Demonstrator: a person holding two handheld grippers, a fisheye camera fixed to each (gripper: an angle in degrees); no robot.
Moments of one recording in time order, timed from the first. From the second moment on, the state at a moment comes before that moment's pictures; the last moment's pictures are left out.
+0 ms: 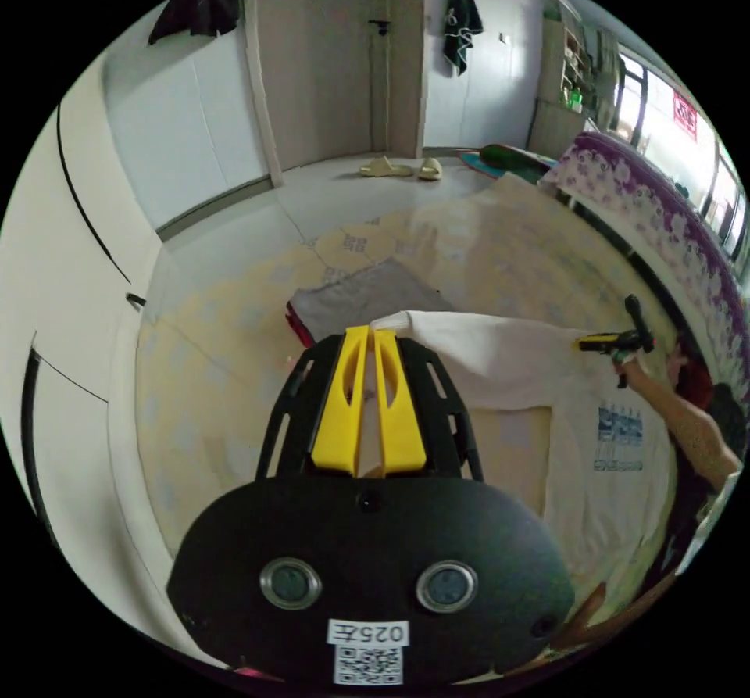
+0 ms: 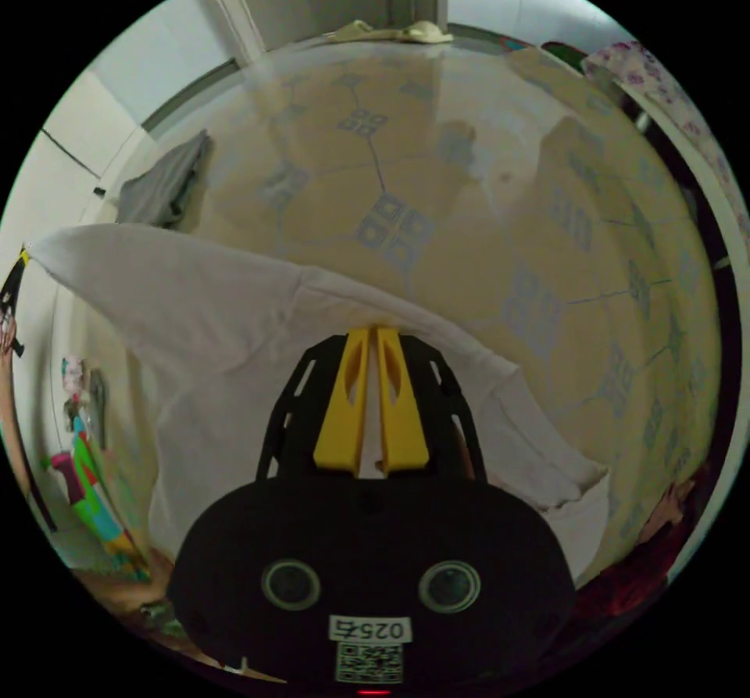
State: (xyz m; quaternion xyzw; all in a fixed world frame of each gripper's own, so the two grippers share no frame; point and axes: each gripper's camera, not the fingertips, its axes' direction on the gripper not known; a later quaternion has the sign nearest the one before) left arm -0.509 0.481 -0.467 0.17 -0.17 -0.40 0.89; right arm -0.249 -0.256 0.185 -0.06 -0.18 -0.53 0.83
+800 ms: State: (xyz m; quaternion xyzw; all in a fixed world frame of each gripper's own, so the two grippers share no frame) left arm -0.153 0.285 -0.197 0.10 0.12 -0.15 0.98; right arm 0.114 -0.237 0.279 -0.37 -0.57 -0.14 0.72
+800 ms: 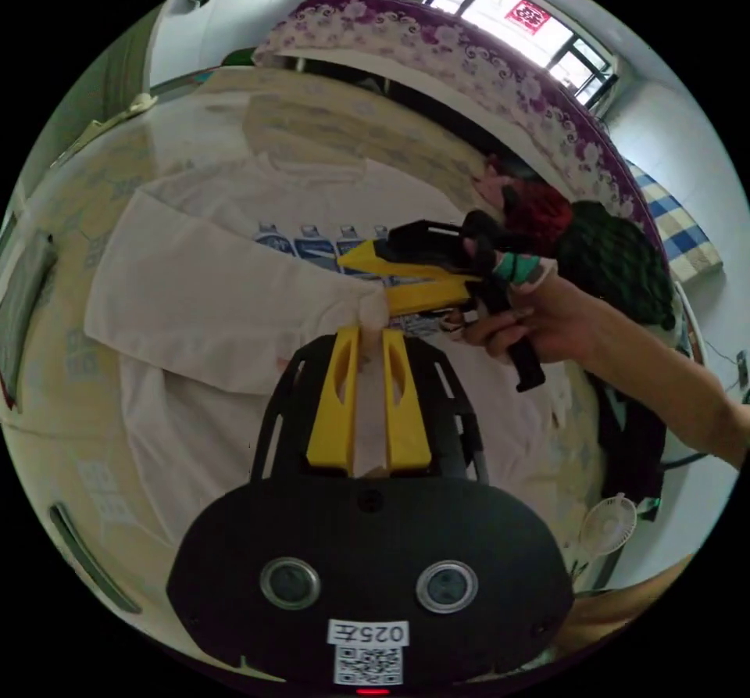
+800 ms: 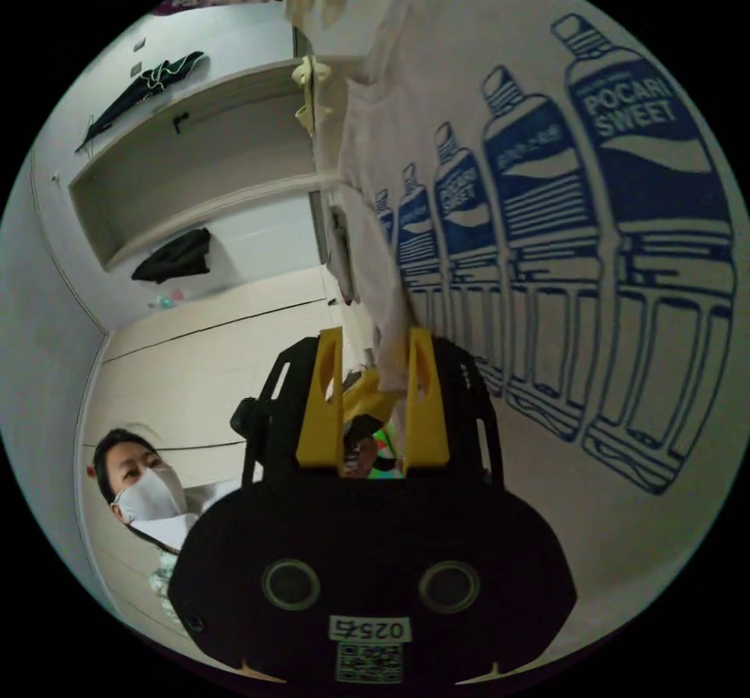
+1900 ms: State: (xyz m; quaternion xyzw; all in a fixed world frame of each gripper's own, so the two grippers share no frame) left arm -0.107 0.232 -0.284 0.26 0.00 -0.03 0.96; right arm 0.123 -0.293 0.076 -0.21 -0.46 -0.41 0.76
